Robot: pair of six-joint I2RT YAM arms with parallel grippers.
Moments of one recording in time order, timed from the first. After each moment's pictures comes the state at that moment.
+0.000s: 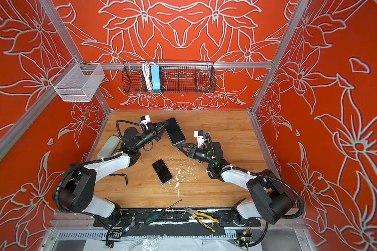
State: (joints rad) left arm -0.35 1.50 0.78 0.86 0.47 -1.52; right arm 0.54 1.39 0.53 0.84 -0.58 1.11
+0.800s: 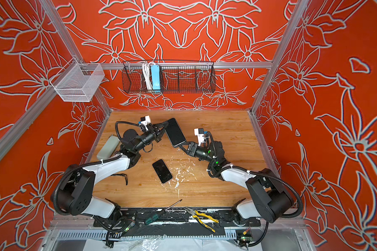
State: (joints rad) left arm -0.36 1.48 0.75 0.91 0.48 -1.53; right arm 0.52 1.40 0.54 0.92 -0.62 1.13
